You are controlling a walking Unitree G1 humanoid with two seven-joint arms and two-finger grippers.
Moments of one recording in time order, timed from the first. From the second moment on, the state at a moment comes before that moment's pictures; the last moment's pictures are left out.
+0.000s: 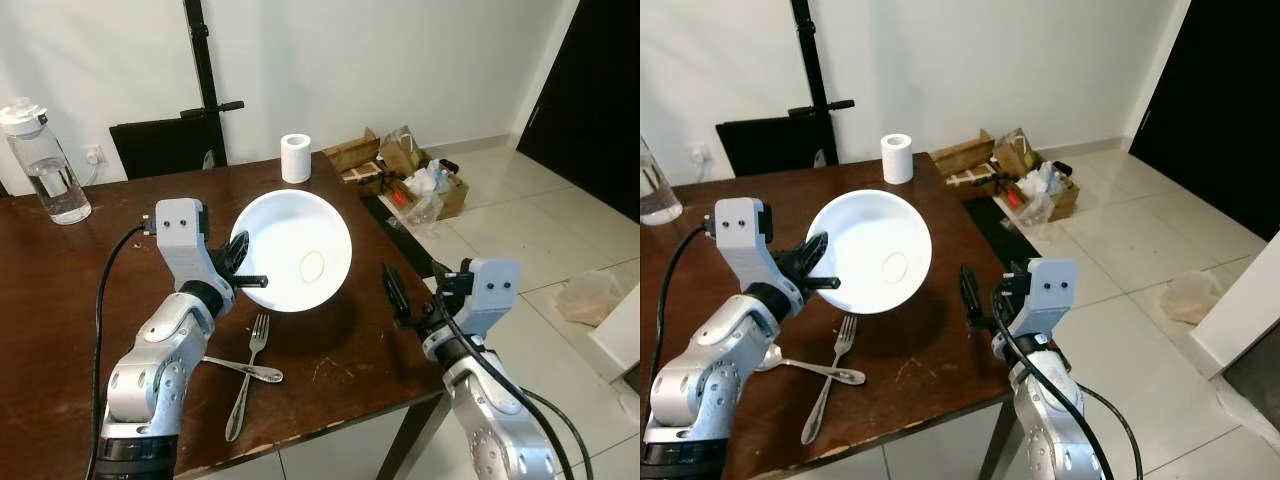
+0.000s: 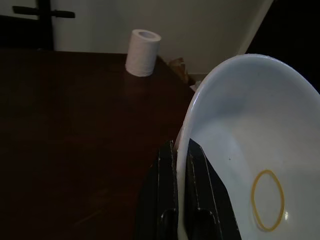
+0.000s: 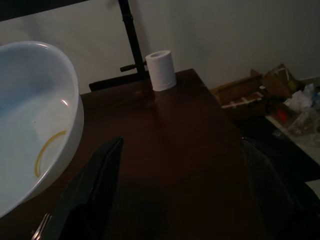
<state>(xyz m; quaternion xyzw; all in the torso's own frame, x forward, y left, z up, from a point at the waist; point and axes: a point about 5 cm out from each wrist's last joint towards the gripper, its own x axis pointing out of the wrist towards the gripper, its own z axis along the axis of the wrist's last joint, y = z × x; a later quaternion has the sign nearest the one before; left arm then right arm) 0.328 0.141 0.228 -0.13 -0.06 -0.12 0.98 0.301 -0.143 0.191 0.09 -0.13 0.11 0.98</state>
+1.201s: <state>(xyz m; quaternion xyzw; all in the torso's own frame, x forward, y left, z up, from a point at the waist) 0.328 0.134 0.236 -0.13 -0.07 -0.13 0.98 0.301 -0.149 0.188 0.08 -0.12 0.10 0.98</state>
